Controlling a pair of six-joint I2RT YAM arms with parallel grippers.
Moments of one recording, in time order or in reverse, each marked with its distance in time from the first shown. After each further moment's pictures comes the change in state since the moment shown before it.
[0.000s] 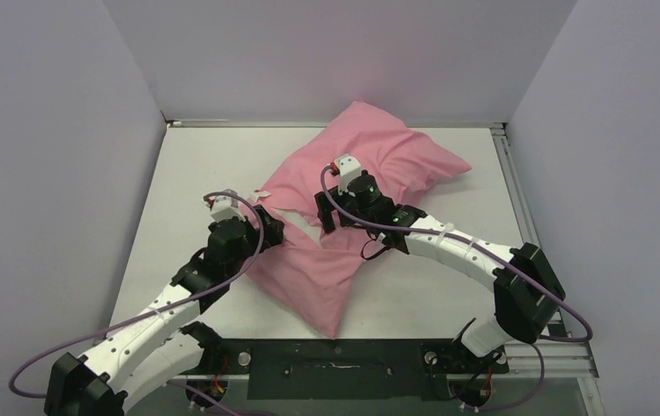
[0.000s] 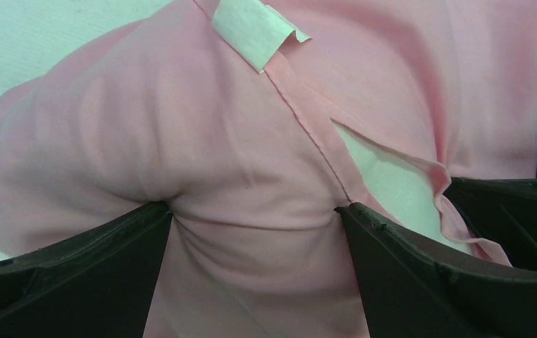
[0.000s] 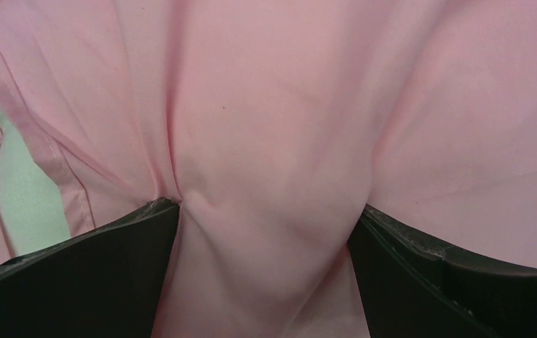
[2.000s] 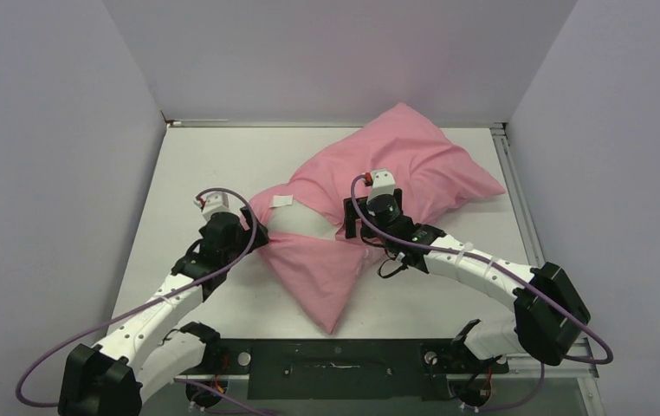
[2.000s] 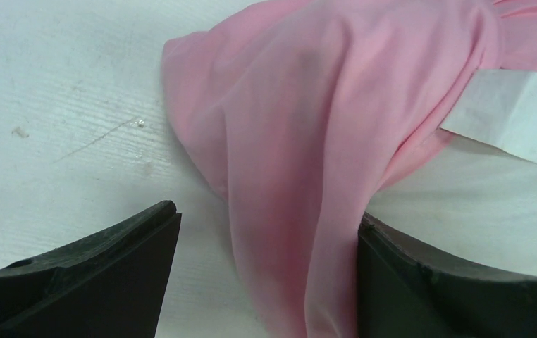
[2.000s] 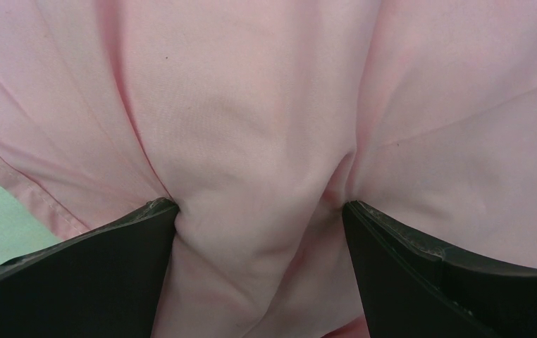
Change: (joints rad) left arm 0.175 0.152 0.035 -0.086 0.079 0.046; right arm -0.029 -0.172 -0.259 0.037 0.237 0.202
